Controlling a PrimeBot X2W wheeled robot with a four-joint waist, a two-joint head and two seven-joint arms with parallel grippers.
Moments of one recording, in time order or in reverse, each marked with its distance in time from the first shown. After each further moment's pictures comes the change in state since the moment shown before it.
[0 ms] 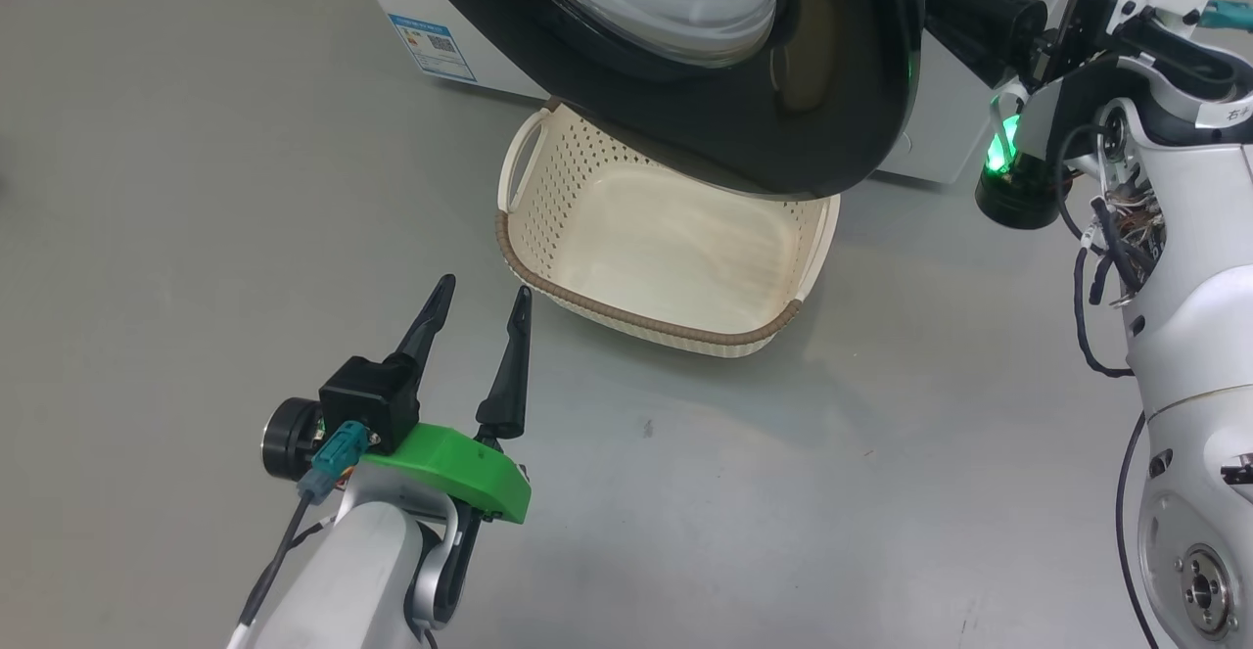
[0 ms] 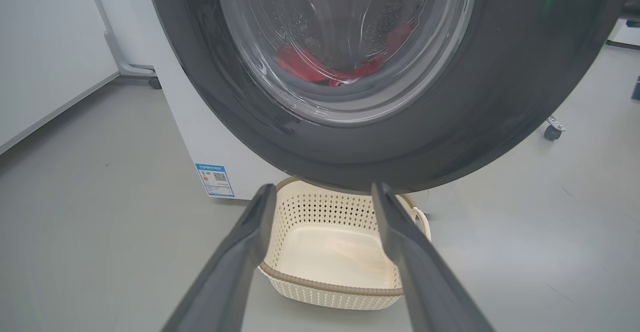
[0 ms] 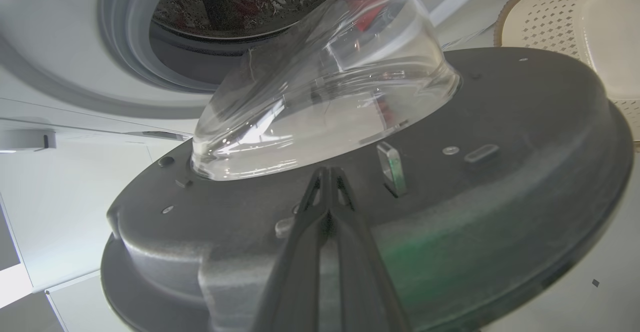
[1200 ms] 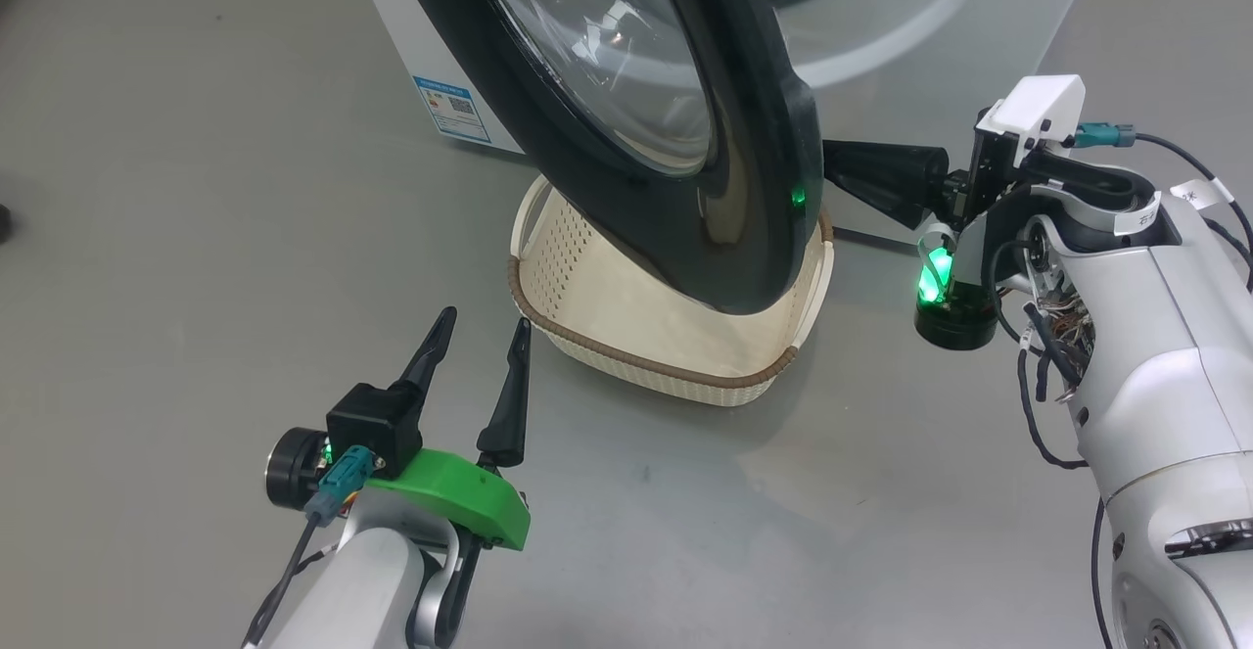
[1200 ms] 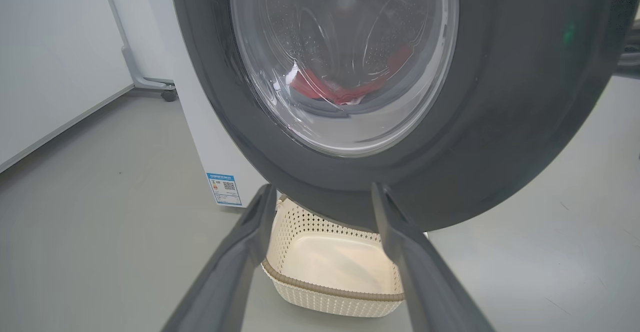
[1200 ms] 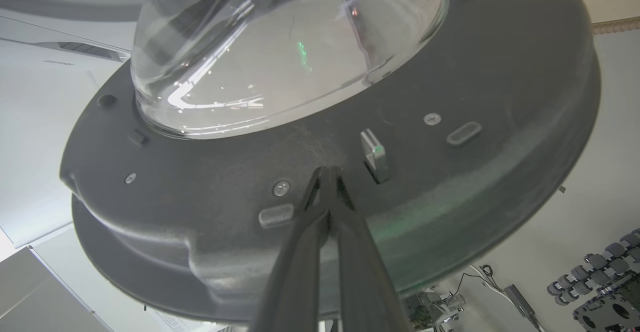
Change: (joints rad) left arm 0.037 0.001 -0.004 0.015 0.003 0.003 0.000; right arm 0.127 0.016 0.122 0.034 0.085 0.000 0.155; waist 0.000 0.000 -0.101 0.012
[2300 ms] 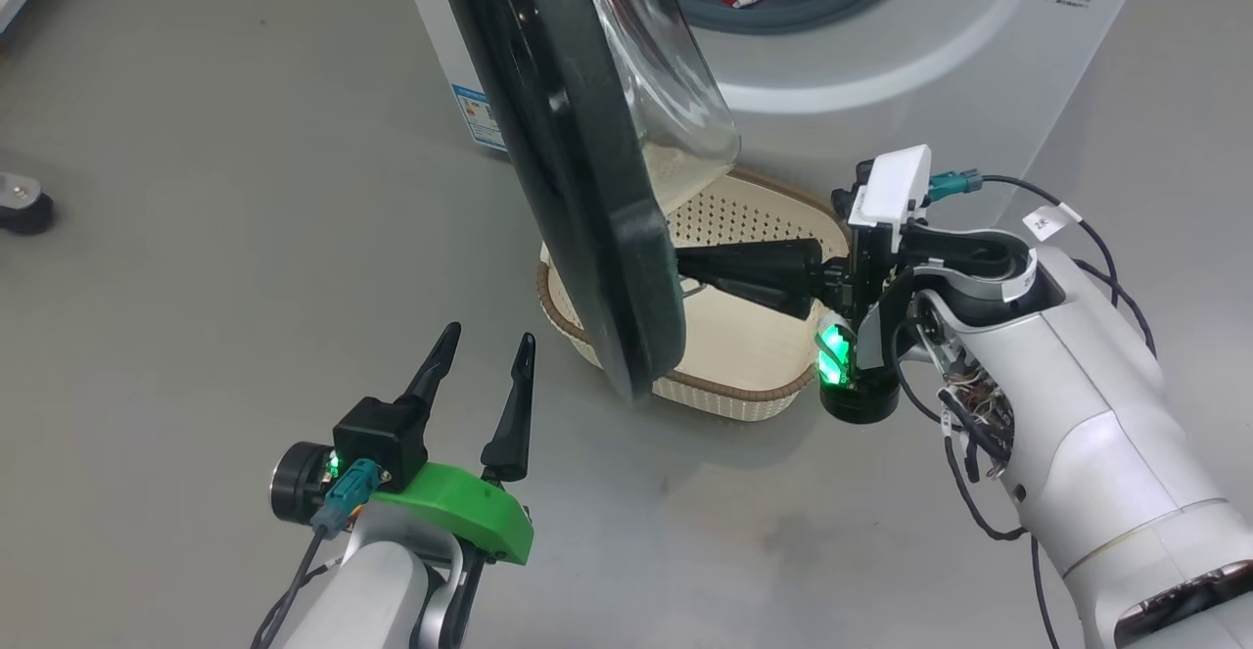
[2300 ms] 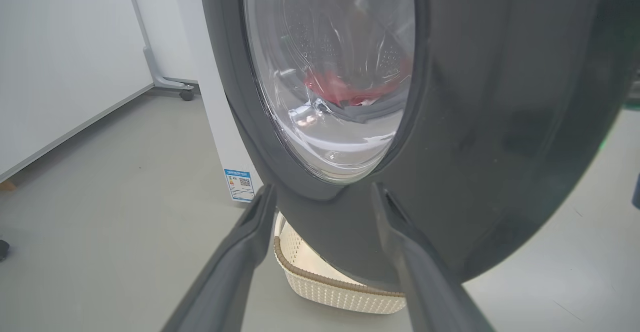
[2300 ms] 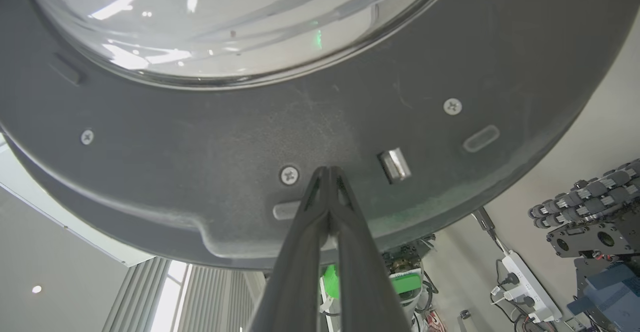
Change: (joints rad) left arm 0.020 0.000 -0.010 -0.001 0.000 0.007 0.000; right arm 0.104 0.000 0.363 -0.157 0.282 0.000 0.028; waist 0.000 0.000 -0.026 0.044
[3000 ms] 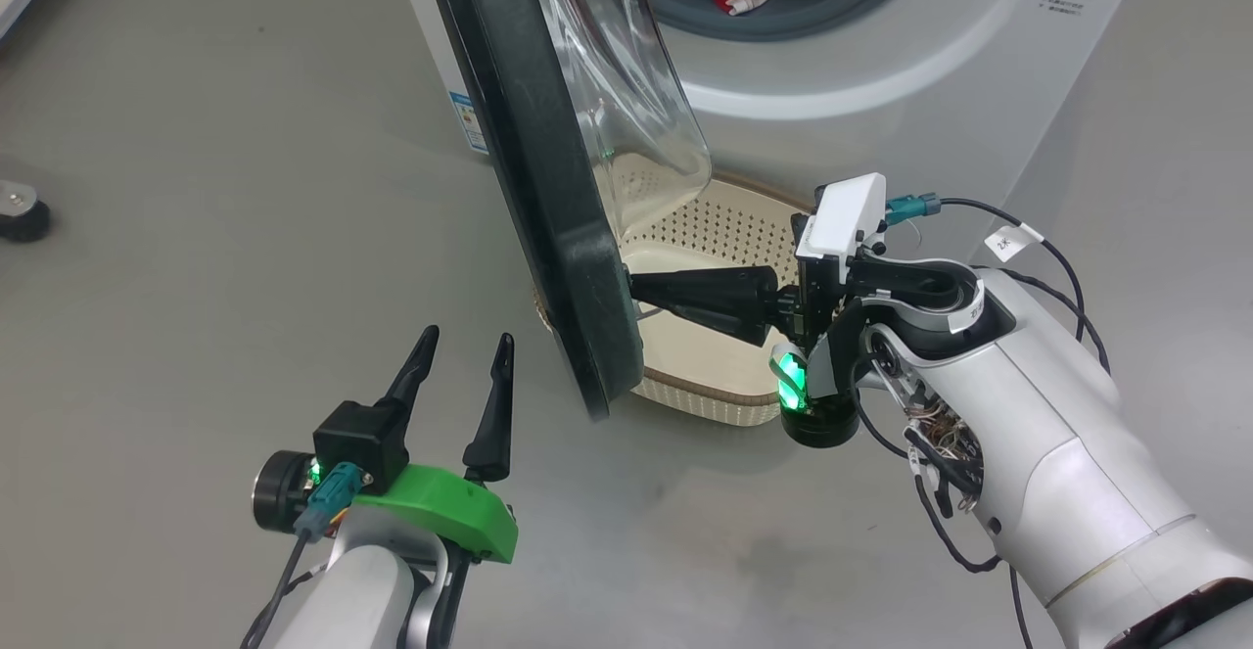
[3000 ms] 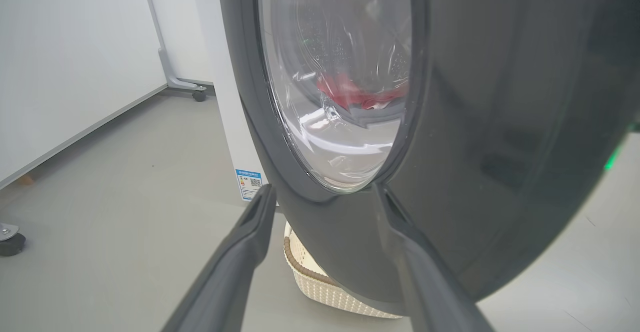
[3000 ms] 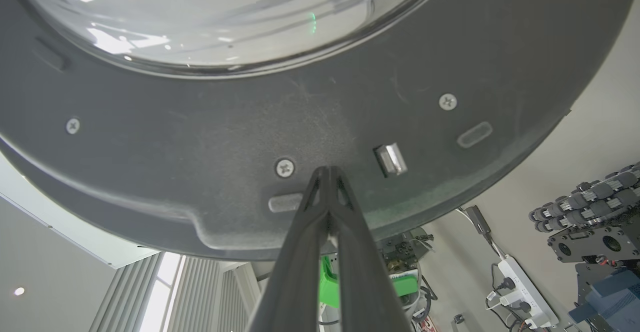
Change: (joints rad) left arm 0.012 0.001 0.034 0.001 0.004 0.009 0.000; right arm 0.038 0.004 0.151 -0.090 0.102 0.000 -0.130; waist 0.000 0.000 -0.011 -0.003
